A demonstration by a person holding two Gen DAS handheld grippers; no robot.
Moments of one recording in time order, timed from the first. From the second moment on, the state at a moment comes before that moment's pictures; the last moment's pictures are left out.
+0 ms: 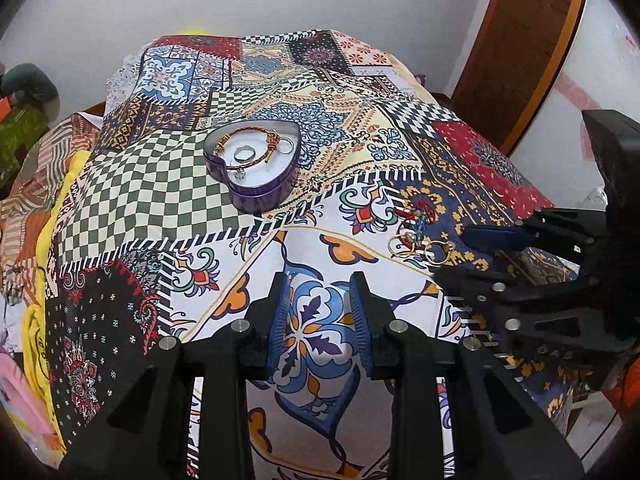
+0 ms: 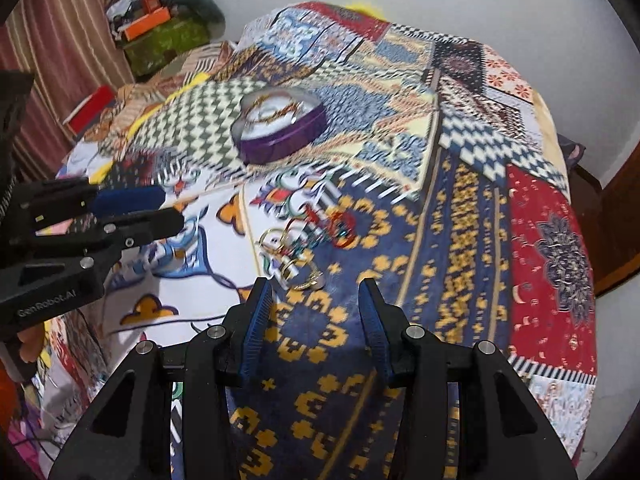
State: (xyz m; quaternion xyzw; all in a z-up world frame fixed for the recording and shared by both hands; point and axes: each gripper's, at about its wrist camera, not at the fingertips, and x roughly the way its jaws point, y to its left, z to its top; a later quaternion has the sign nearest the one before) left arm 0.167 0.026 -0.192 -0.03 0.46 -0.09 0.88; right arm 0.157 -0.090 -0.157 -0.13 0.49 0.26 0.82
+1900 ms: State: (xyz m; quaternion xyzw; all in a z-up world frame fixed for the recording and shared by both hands) left arm 0.179 -0.016 -0.194 -0.01 0.44 -0.16 0.88; right arm 0.161 -0.129 -0.126 -0.08 0.44 0.26 0.86
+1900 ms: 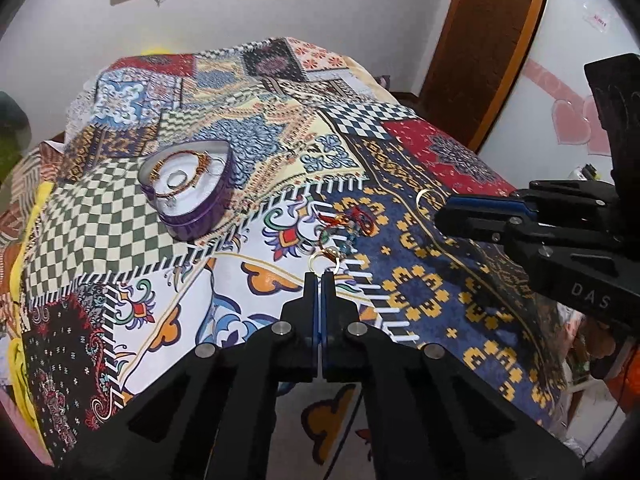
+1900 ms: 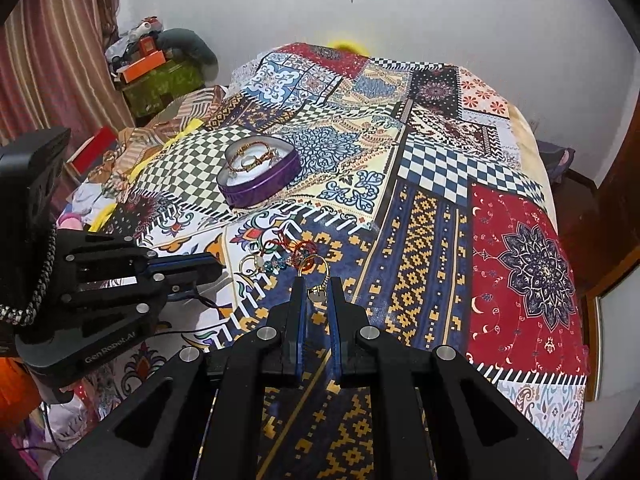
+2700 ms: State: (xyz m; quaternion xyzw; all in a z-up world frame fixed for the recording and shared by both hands) left arm 0.206 -0.032 -0.213 0.01 0.45 -0.16 0.88; right arm 0.164 -0.130 -0.137 -0.07 0.45 0.27 0.85
